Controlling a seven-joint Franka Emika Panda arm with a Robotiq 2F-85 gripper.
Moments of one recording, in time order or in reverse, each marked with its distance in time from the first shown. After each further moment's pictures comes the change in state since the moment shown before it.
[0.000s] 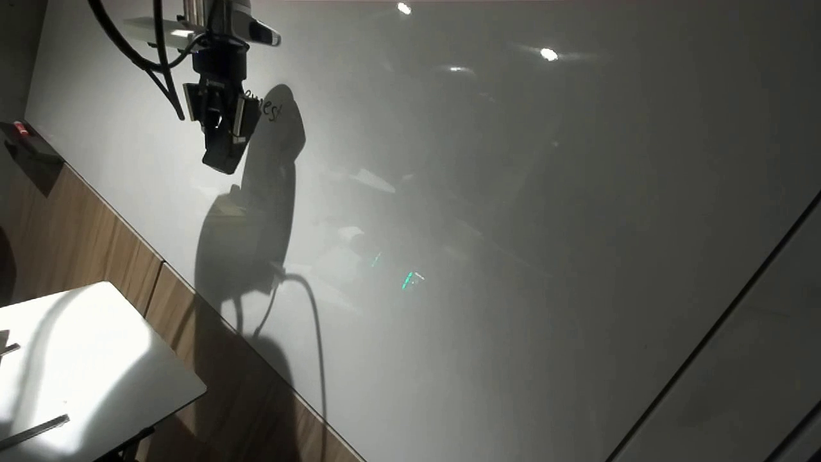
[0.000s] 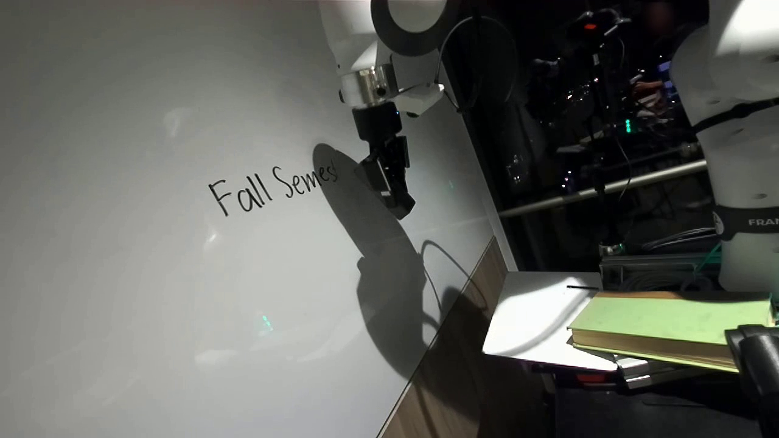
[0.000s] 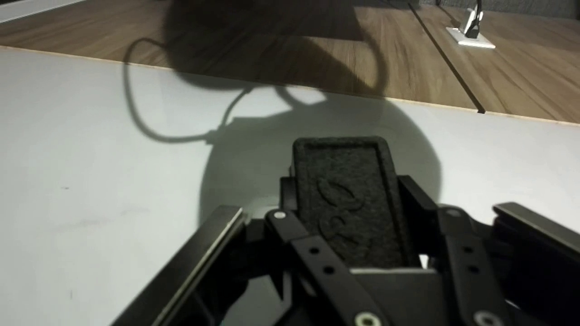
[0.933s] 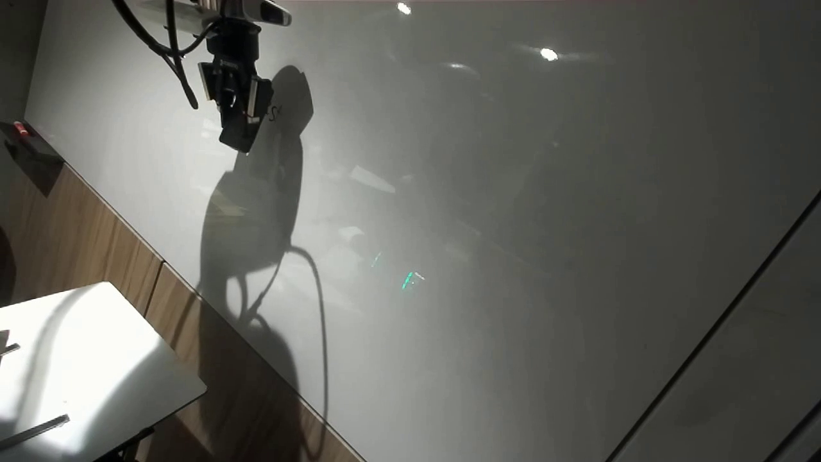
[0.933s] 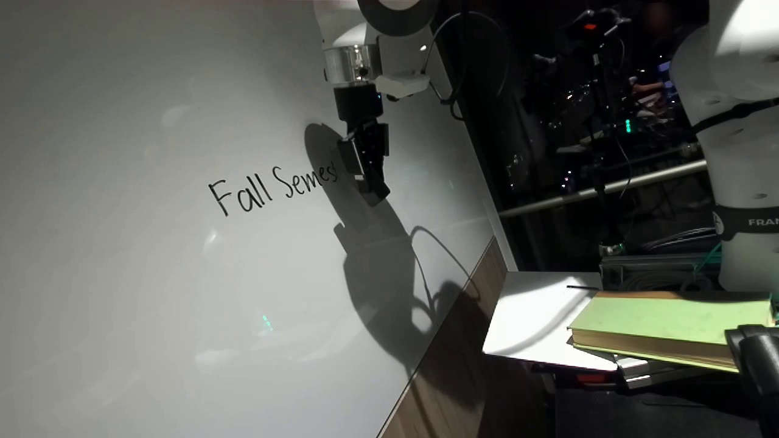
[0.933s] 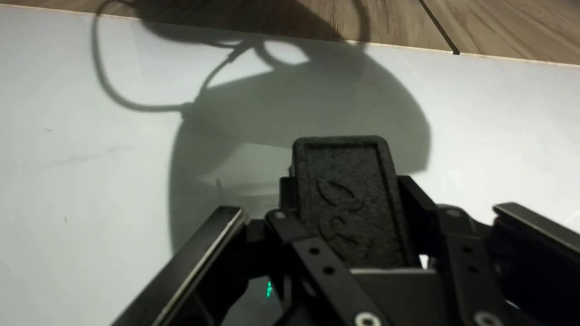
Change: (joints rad) arm -0.001 0.005 -0.002 0.064 0.040 0.056 -0.014
